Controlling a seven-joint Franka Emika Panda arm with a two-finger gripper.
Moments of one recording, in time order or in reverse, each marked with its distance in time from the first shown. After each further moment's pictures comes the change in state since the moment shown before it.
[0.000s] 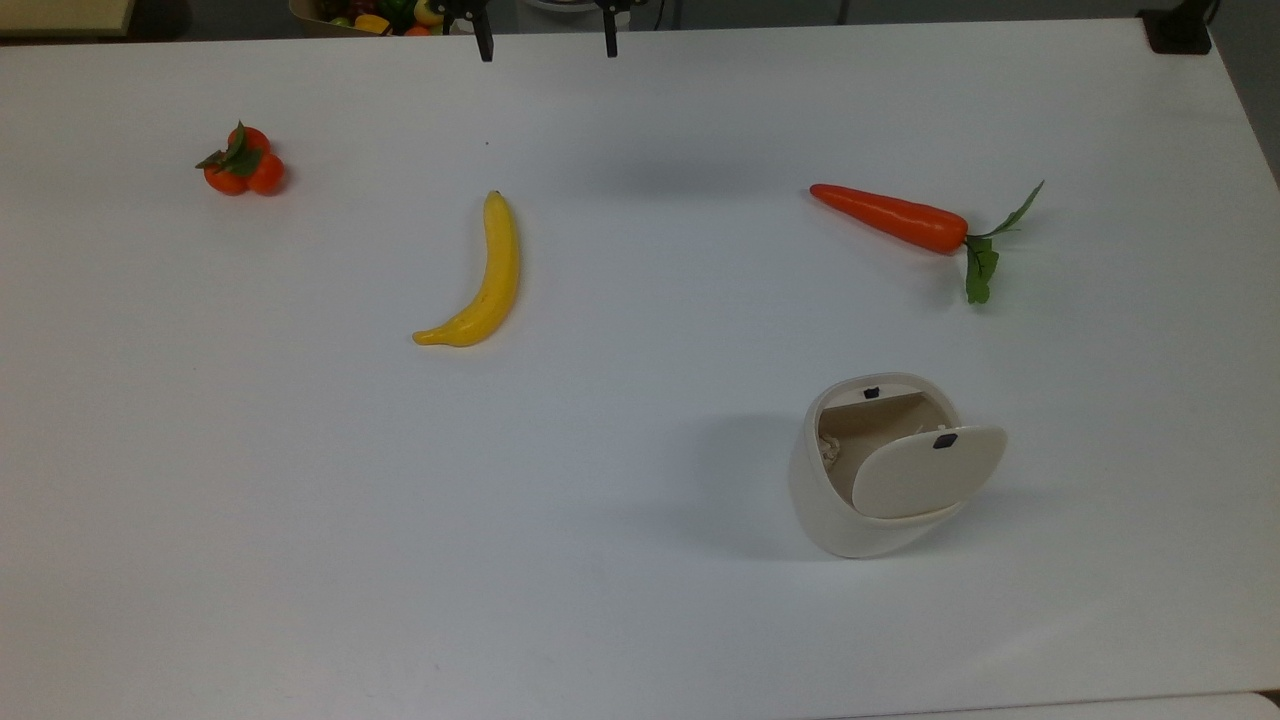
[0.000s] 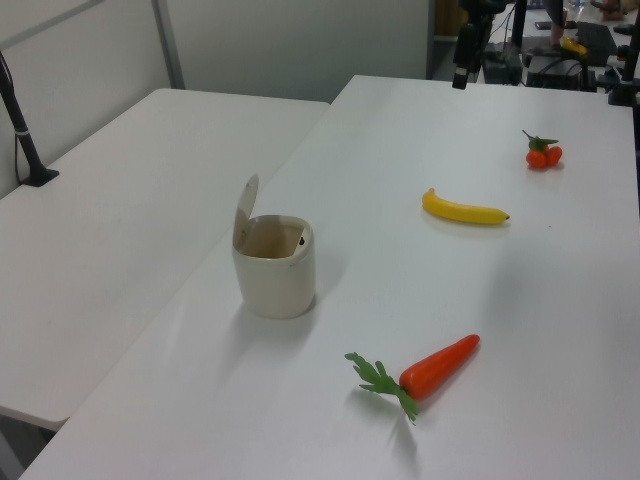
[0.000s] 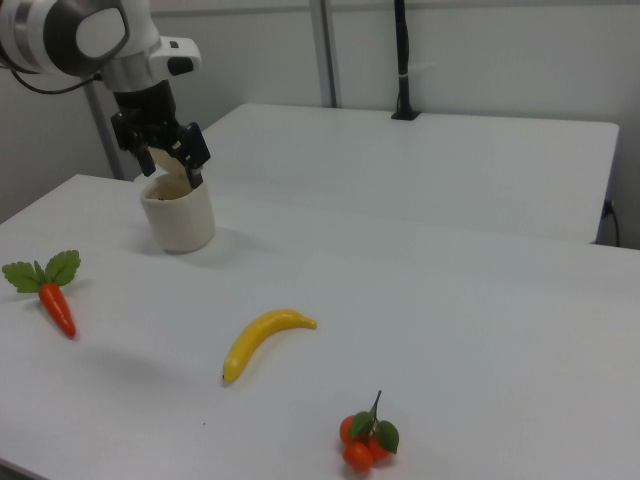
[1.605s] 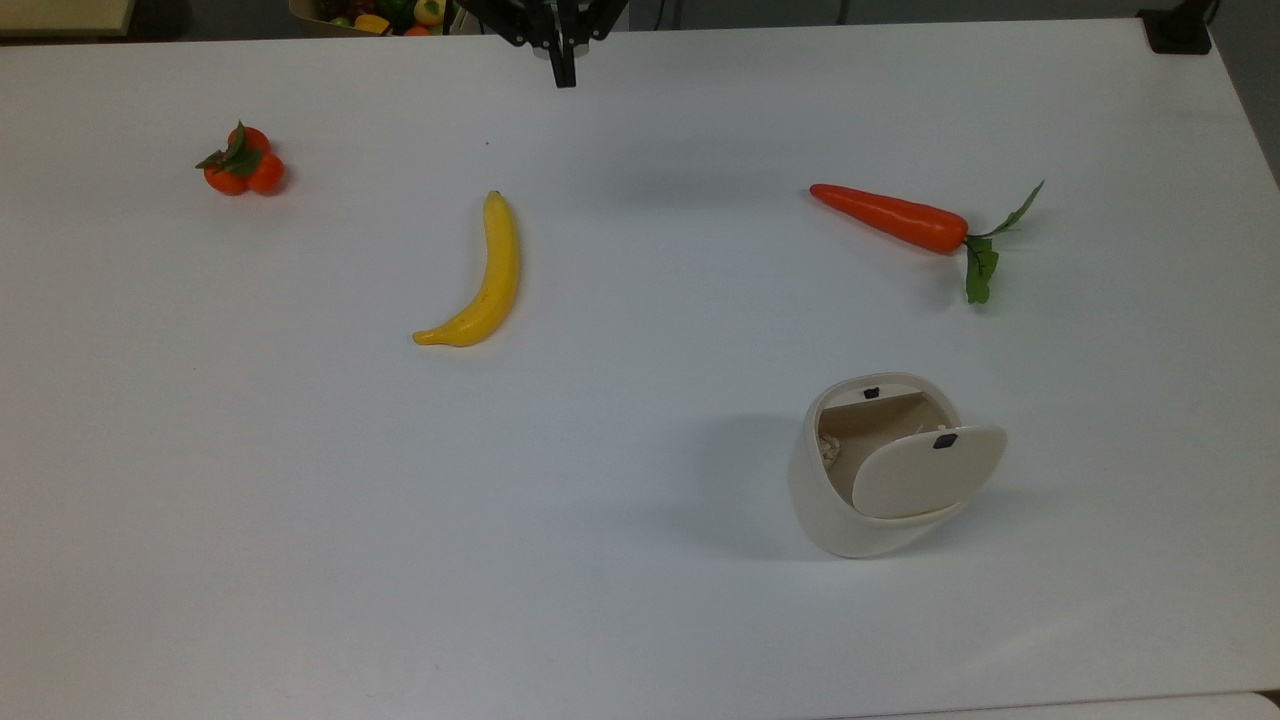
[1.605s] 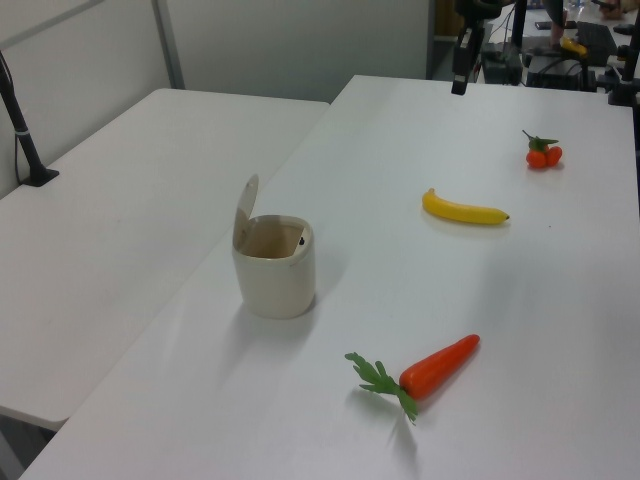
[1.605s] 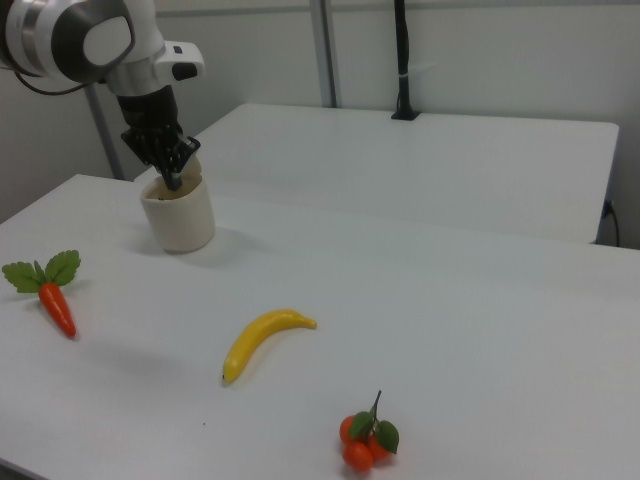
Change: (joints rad) arm -0.001 0.016 0.000 -0.003 0.046 0.027 -0.037
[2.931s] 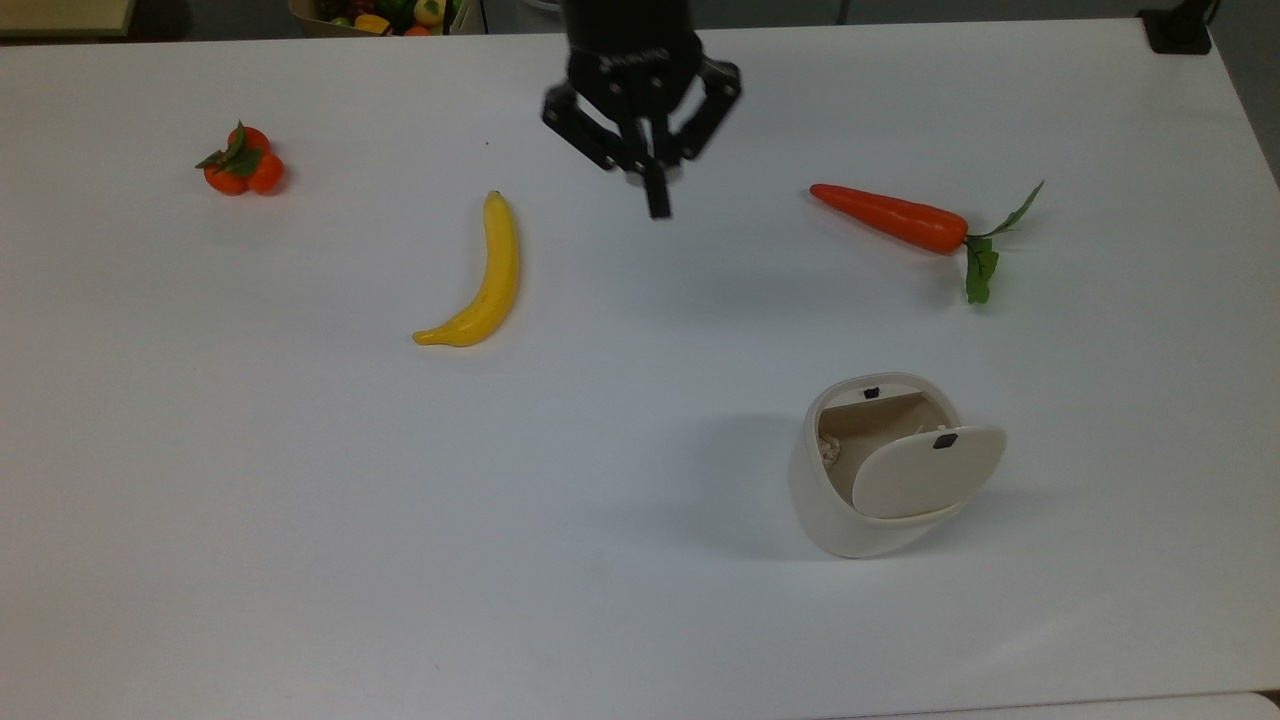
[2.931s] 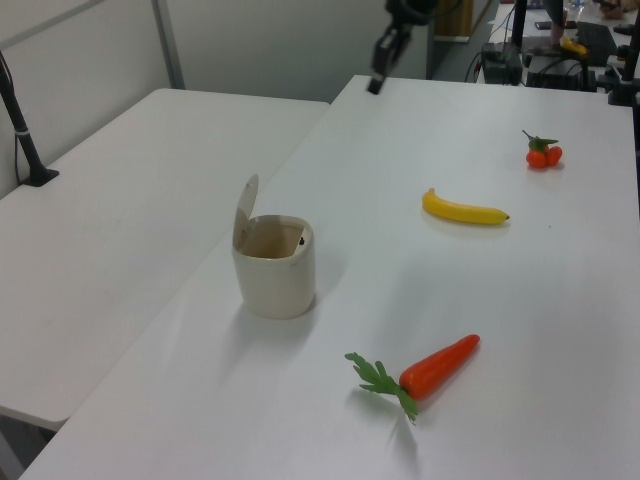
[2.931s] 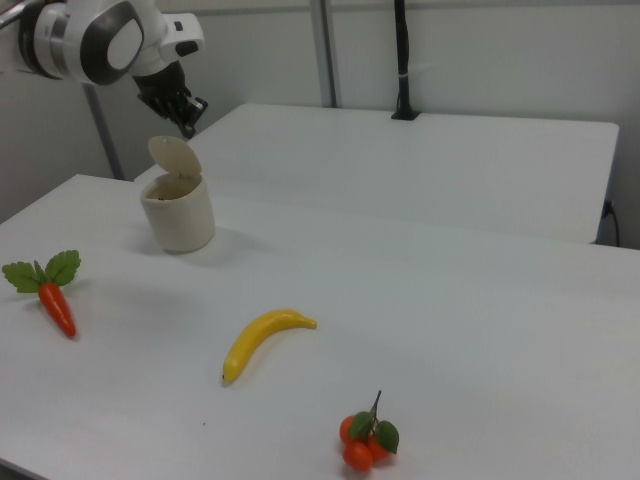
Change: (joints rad) arm 0.087 0.243 0.009 0.245 0.037 0.296 0.111
